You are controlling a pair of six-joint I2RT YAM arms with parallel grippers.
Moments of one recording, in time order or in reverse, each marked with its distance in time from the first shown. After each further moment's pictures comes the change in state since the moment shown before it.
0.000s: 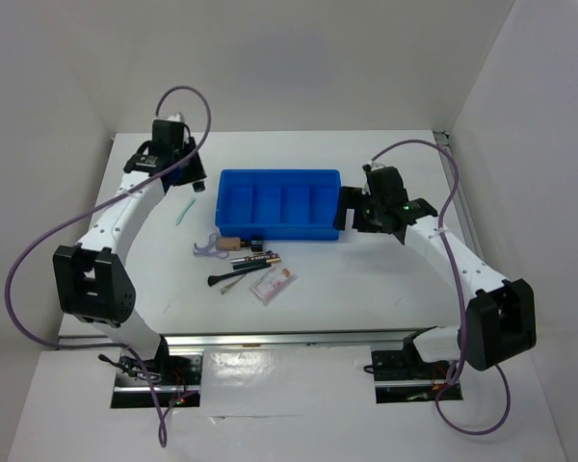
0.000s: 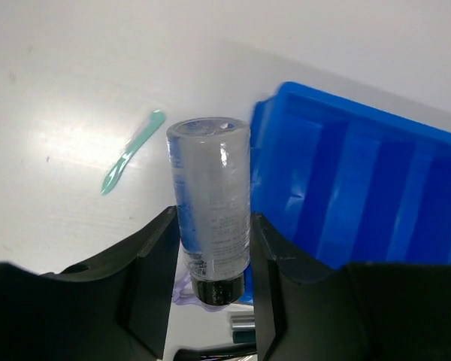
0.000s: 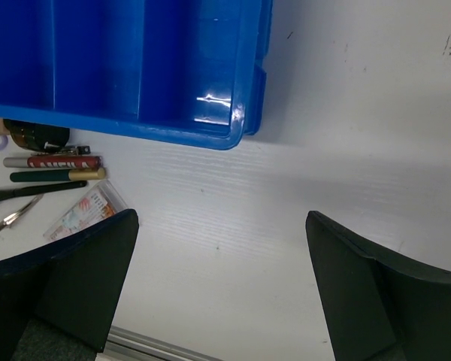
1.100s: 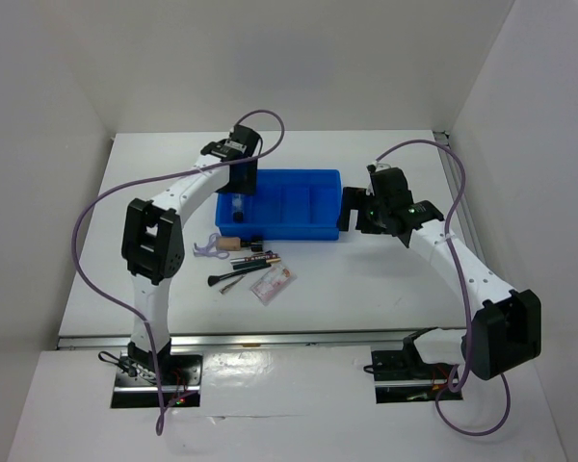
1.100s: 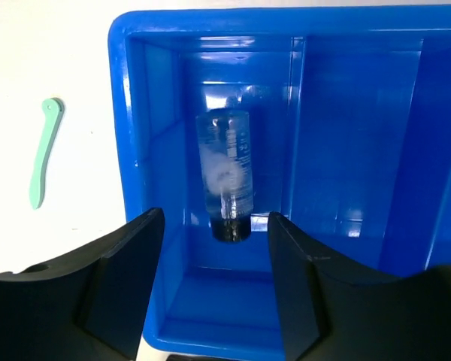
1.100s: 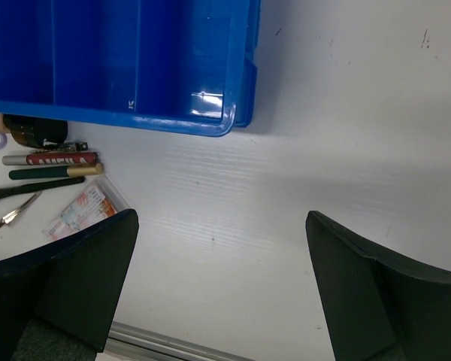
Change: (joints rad) left arm -0.282 0.450 0.392 -0.241 -0.185 0.120; right arm 0.000 -0.051 0.000 -0.042 0.027 0.001
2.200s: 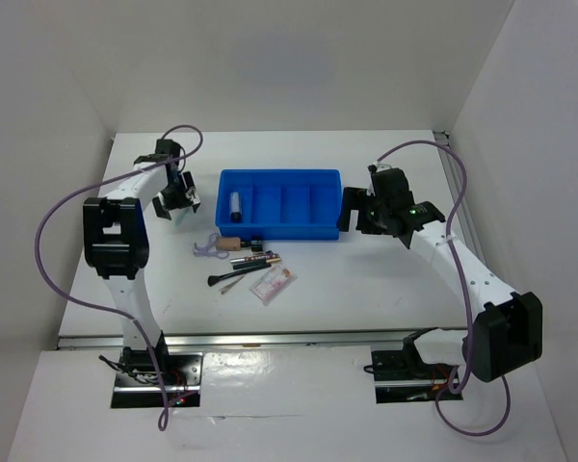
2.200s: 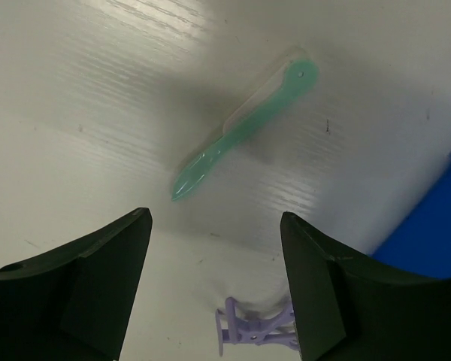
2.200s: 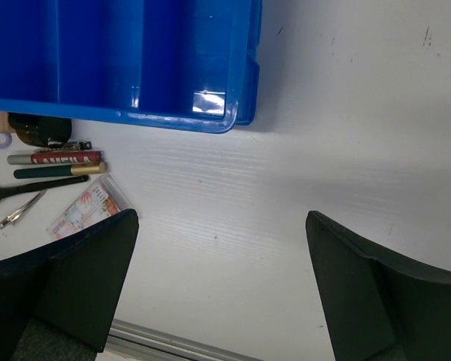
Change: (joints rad) left arm 0.412 -0.078 -0.294 0.082 0.180 -0.040; right arm 0.000 -0.012 -0.004 -0.003 -0.004 0.008
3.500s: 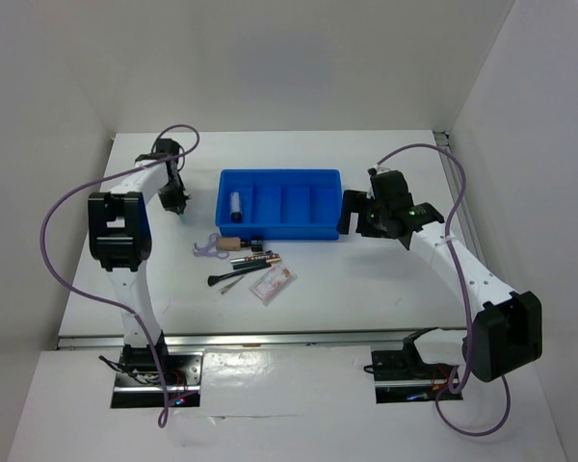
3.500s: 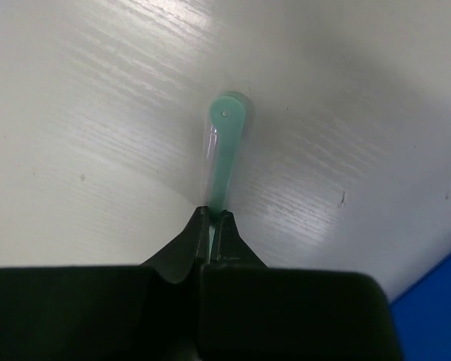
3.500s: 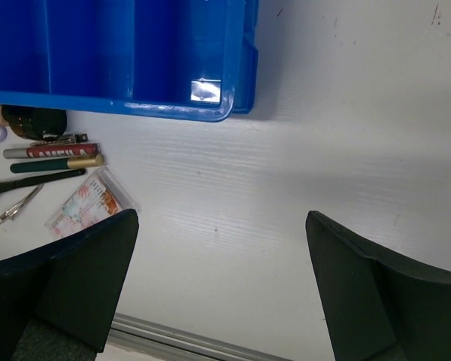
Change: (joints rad) left arm 0.019 0.132 0.089 0.020 -0.030 -0.061; right arm 0.000 0.000 -0.017 -0.011 -0.008 0.018
